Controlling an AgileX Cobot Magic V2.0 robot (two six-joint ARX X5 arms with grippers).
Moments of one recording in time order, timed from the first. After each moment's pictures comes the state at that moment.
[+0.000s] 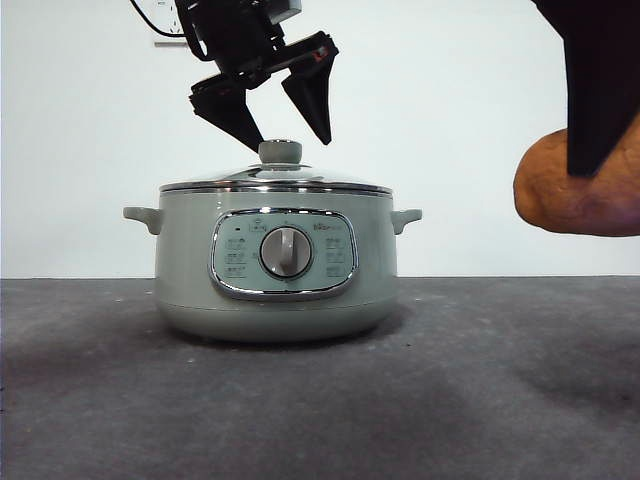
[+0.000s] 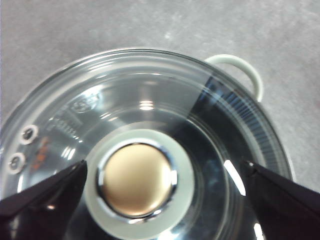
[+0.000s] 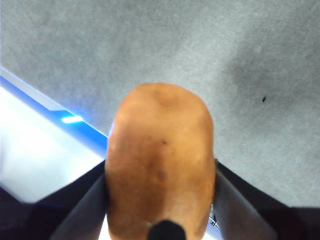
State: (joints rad) left arm -0.50 1.92 1.88 -0.81 0.11 0.12; right arm 0.56 1.21 1.04 -1.15 -0.22 0.03
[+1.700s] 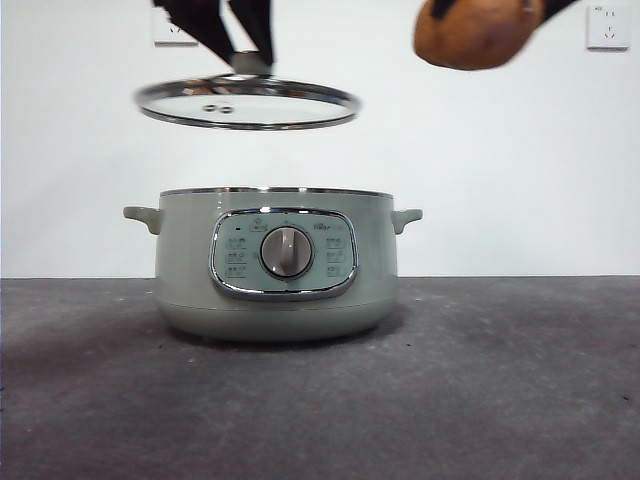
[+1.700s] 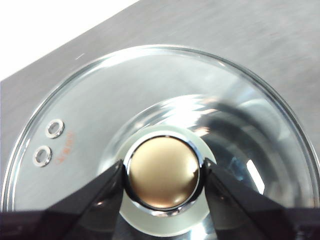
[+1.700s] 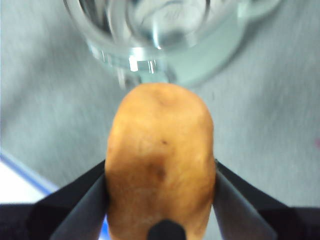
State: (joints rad) left arm -0.41 1.92 2.22 -1.06 0.03 0.14; right arm 0.56 1.36 1.48 -1.09 -0.17 0.14
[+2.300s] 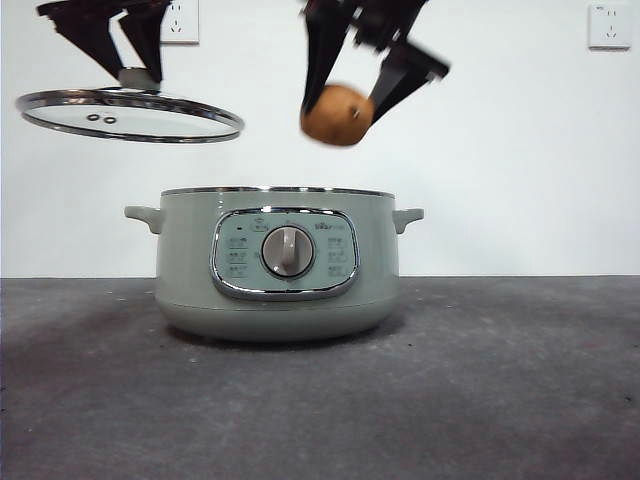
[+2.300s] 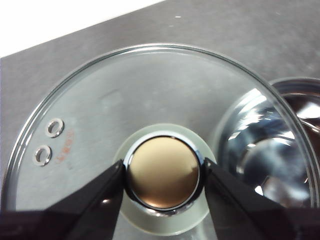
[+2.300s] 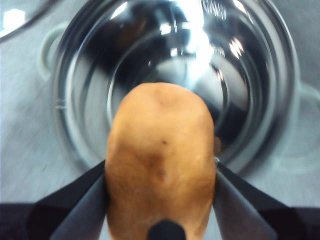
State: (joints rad) left arm -0.14 1.92 2.23 -1.11 0.06 0.15; right arm 0.56 2.00 2.09 -1.10 -0.19 0.13
